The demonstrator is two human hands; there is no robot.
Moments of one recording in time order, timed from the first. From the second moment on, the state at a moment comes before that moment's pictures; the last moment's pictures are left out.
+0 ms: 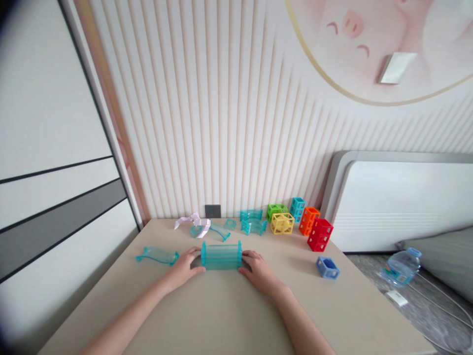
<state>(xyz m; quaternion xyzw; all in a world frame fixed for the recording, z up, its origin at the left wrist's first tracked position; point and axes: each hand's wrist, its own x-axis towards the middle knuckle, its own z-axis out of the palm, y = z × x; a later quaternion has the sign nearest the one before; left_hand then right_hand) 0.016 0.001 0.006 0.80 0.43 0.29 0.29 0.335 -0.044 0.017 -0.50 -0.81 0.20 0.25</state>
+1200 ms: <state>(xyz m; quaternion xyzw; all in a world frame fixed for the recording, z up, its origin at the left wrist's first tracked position) 0.154 0.042 -0.012 0.84 0.41 0.28 0.21 0.409 -0.040 0.010 -0.70 -0.68 -0.01 0.19</state>
